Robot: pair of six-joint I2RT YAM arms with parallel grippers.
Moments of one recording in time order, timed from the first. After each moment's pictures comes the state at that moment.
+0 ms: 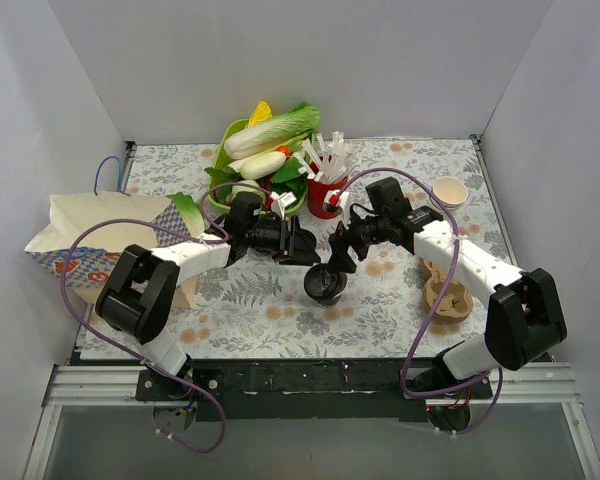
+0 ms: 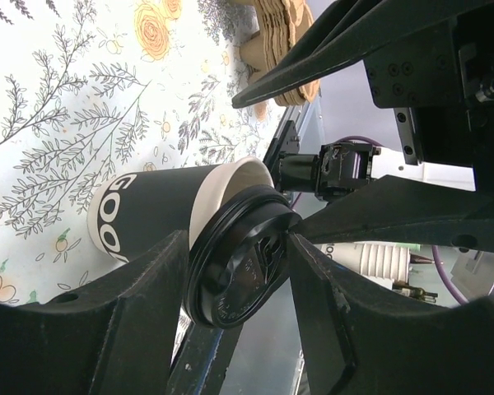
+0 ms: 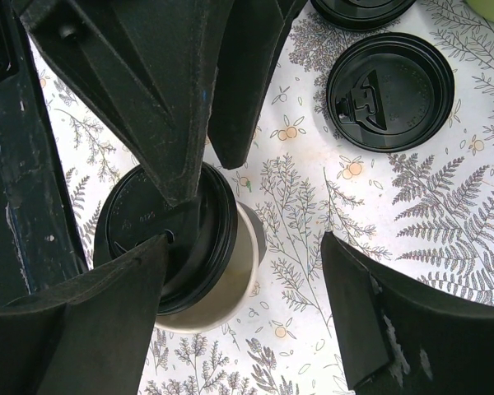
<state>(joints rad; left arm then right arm) -0.50 1.65 0.89 0.19 0.94 -0.75 0.54 1.45 1.07 -0.49 -0.71 -0.37</state>
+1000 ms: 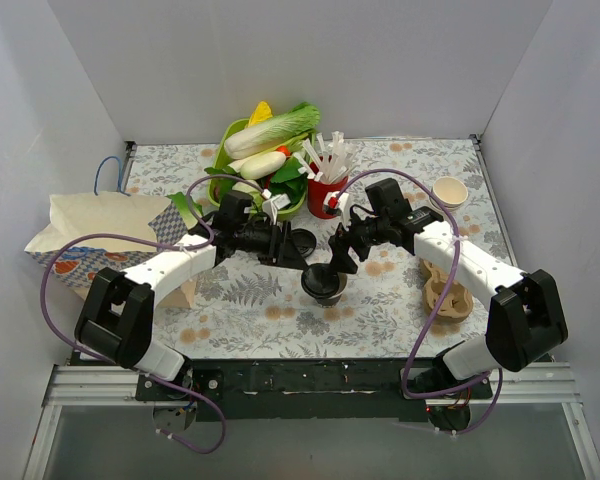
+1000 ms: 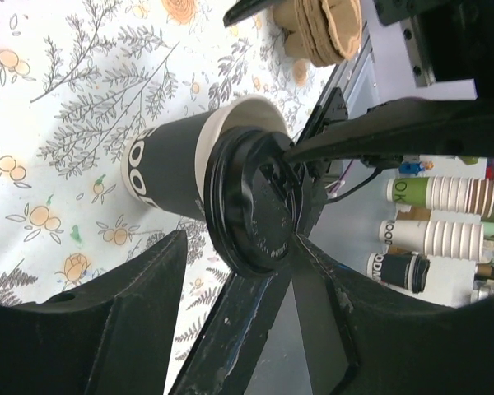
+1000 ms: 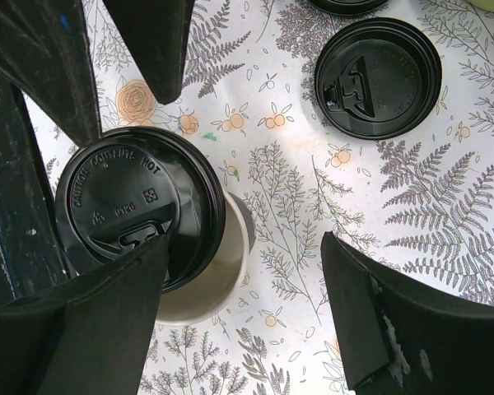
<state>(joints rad) -0.48 1.49 0.92 -0.14 0.87 -0.47 0.55 1.45 1.07 -0.51 -0.66 -0.40</state>
